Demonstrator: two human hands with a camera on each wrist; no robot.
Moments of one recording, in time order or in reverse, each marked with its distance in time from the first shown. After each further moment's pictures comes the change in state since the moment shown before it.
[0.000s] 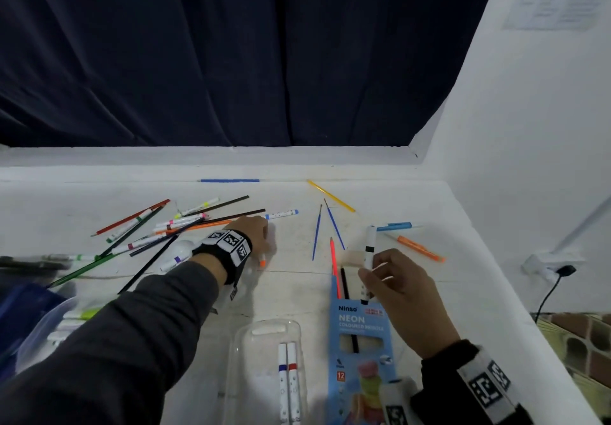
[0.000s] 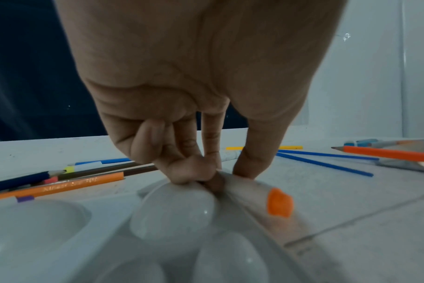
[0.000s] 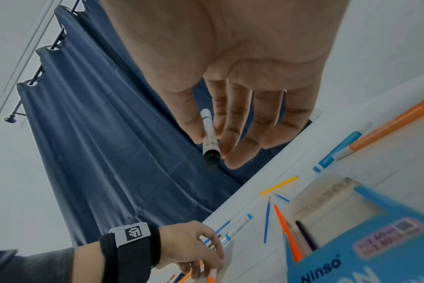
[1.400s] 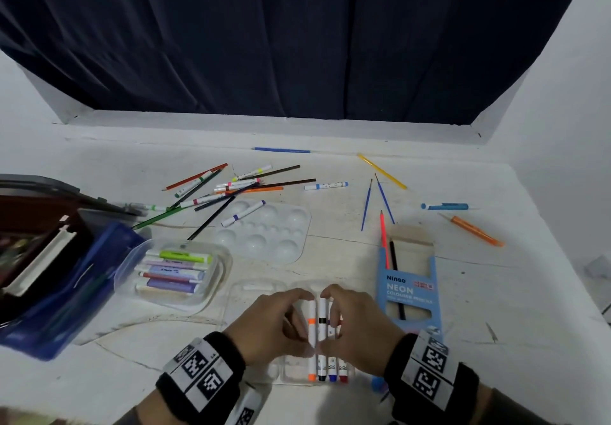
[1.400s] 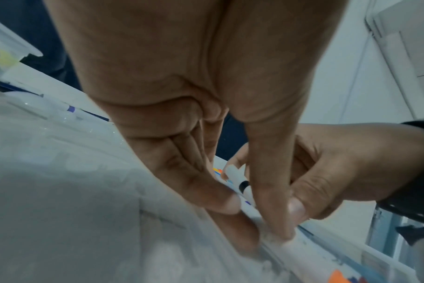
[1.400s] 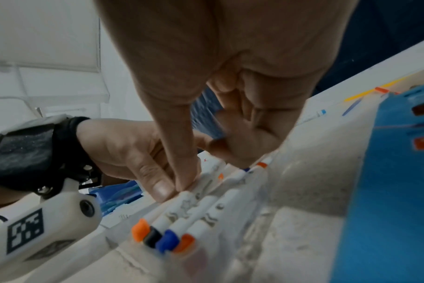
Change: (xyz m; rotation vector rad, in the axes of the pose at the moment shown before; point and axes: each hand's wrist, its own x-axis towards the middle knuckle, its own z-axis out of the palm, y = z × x) left_hand -0.223 -0.009 0.081 -0.880 -0.121 0.175; right_hand -0.049 0.014 0.109 -0.390 -0.673 -0.143
